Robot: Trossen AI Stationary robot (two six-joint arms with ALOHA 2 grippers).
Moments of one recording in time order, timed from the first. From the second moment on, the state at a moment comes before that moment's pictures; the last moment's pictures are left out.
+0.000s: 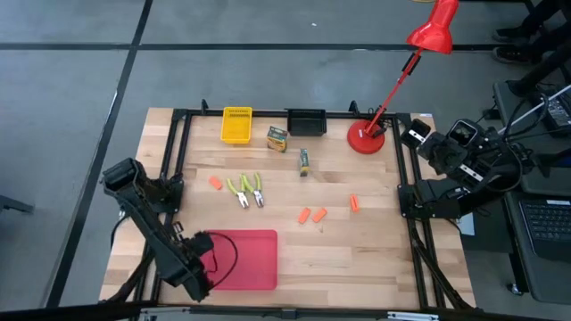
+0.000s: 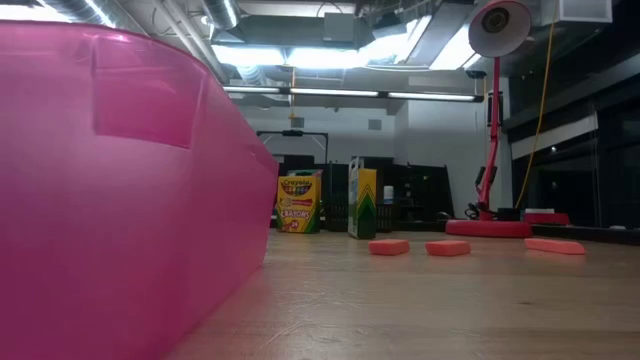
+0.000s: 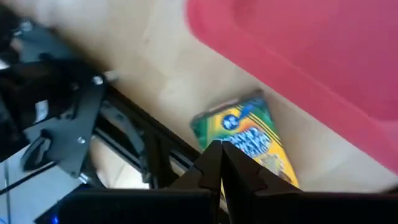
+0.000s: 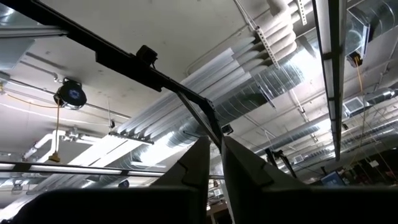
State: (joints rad) left arm -0.91 1.74 1.34 -1.47 0.06 -1.48; right arm 0.29 0.64 0.76 0.75 -0.05 0.48
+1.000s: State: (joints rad) left arm -0.88 1.71 0.96 -1.05 0.22 -1.60; right arm 0.41 0.64 0.76 0.79 0.05 0.42
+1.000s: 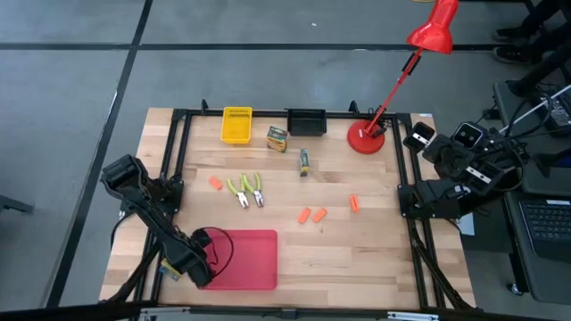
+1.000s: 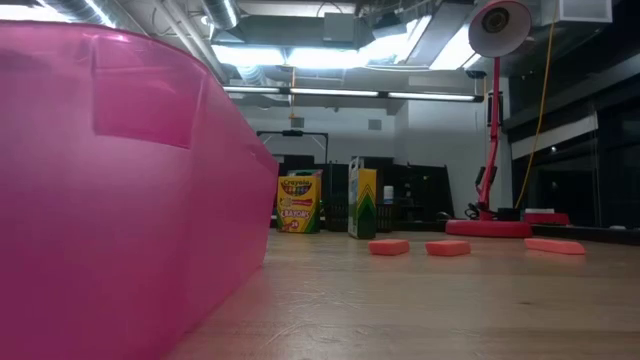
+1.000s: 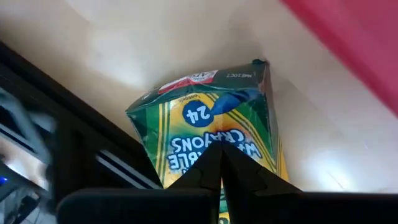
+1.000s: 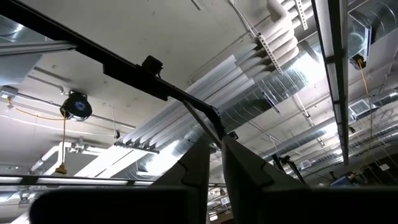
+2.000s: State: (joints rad) left arm -0.79 1.50 0.89 -1.09 0.05 -1.63; right arm 0.50 0.66 0.76 0.80 0.09 0.36
